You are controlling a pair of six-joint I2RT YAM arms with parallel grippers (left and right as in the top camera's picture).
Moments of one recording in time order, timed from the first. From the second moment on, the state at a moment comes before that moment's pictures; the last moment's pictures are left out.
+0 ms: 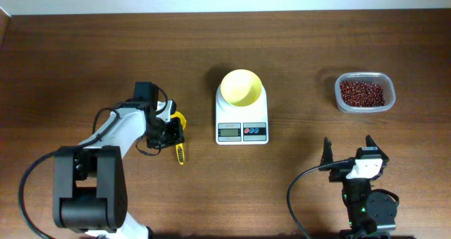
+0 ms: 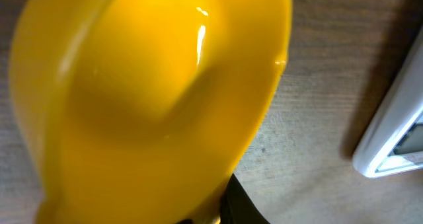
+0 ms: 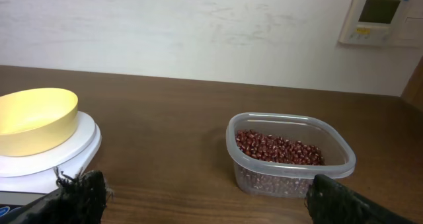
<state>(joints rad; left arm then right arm) -0.02 1.78 0.97 -0.69 0.35 -0.18 0.05 0.01 0.01 -0.07 0.04 -0.06</state>
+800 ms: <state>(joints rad) -0.02 1.33 0.99 -0.38 1.06 -0.33 0.05 0.01 0.01 -0.07 0.04 -0.06</state>
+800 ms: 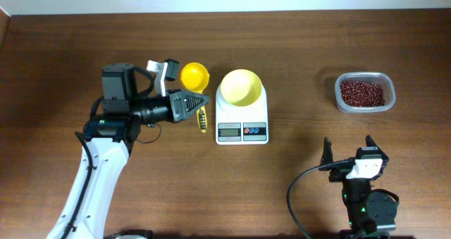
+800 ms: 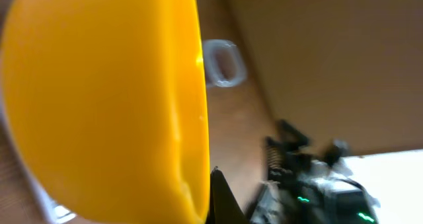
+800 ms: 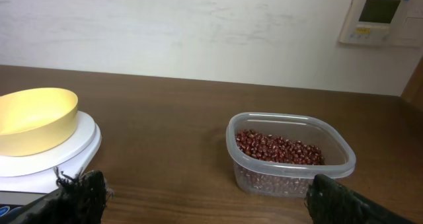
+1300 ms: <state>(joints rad) -0.07 1.33 0.99 -0.22 1.33 -0.54 0.05 0.01 0.01 -0.06 -0.02 -0.02</state>
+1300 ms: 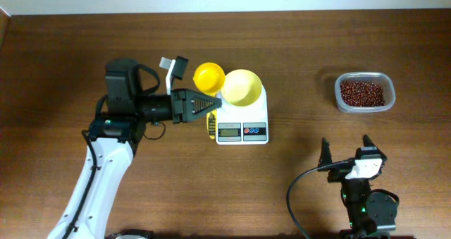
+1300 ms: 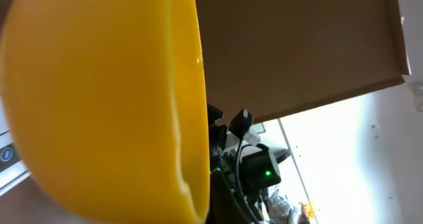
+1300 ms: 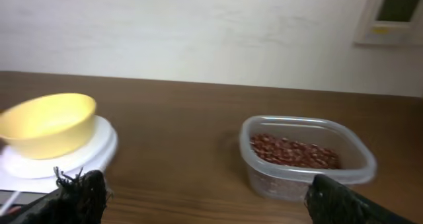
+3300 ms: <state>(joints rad) -0.94 1.41 0.99 0.38 0.21 -1.22 0.05 0.01 0.06 0.49 -0.50 1.87</state>
